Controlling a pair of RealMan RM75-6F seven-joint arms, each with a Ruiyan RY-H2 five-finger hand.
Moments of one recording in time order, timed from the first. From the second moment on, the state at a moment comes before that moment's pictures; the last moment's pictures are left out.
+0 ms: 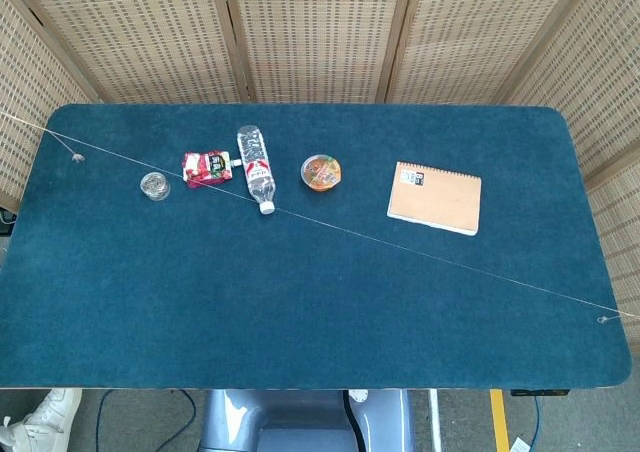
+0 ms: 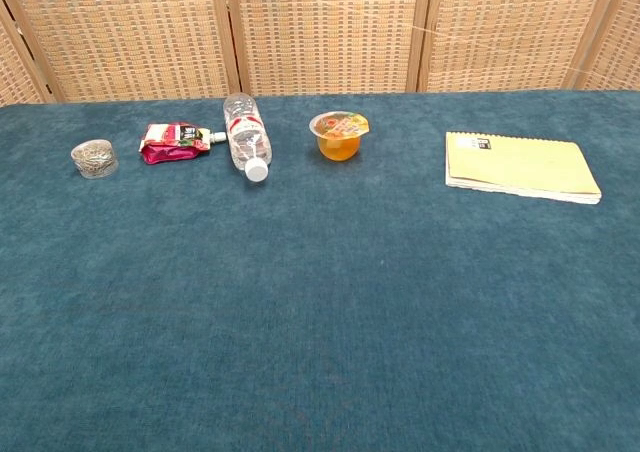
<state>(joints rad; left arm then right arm) -0.60 -1.15 -0.38 -0.94 1.24 1.27 -0.15 0.10 -0.91 0.13 -1.17 -1.38 0.77 1.21</state>
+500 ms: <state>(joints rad) -0.72 -1.18 -0.46 -1.00 1.06 1.08 -0.02 0.09 -0.89 0.05 -1.17 -1.45 0.84 1.27</state>
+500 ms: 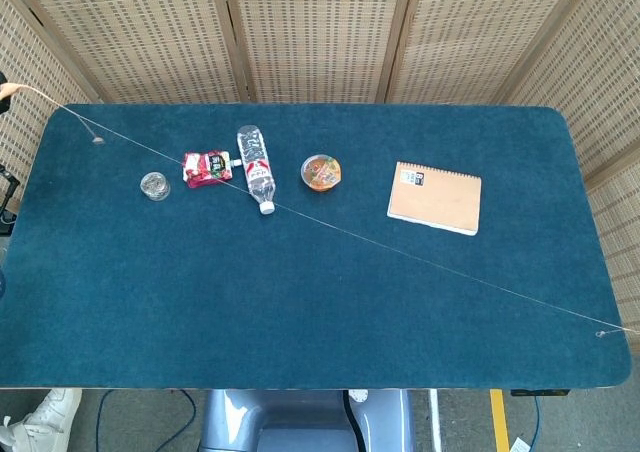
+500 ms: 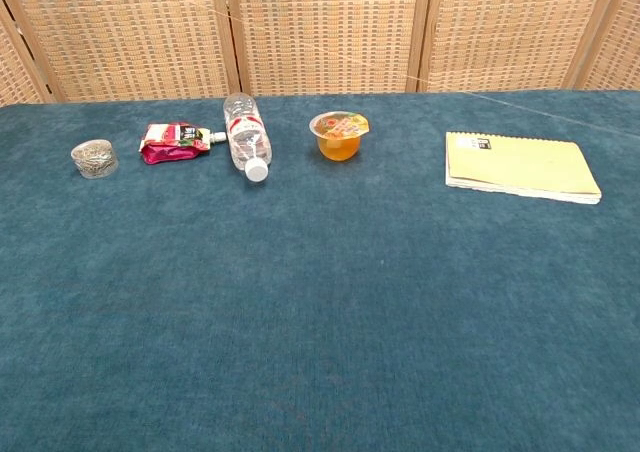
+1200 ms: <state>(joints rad) -0.81 -1.21 -0.48 -0.80 0.97 0.92 -0.01 0.07 -0.86 0.03 -1.24 -1.37 0.84 1.20</state>
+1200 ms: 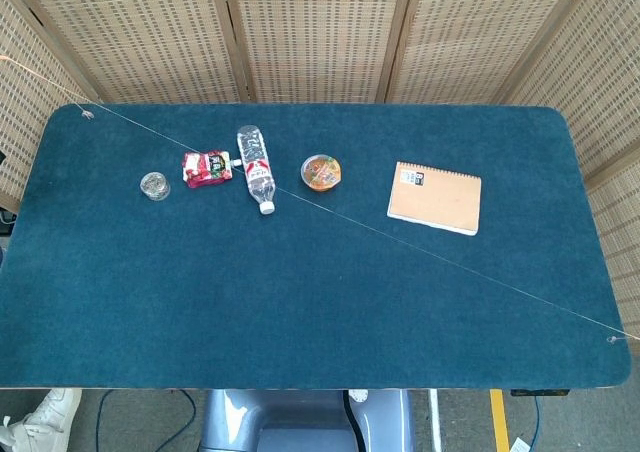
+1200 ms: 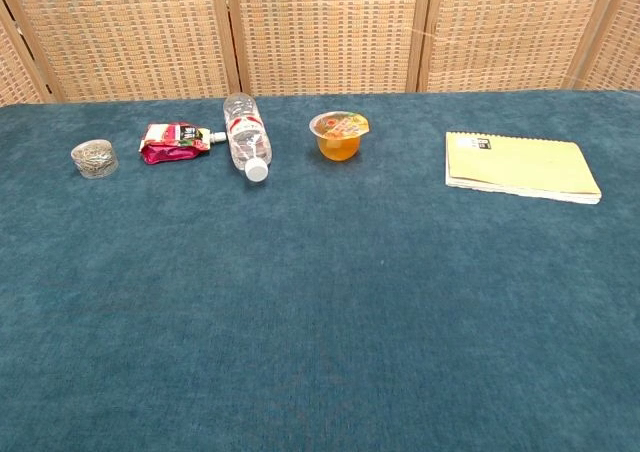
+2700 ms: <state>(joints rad) -0.67 -1.14 -0.34 -1.09 1.32 1.24 -0.37 0.40 -0.69 0.22 -1.74 -1.23 0.74 0.78</state>
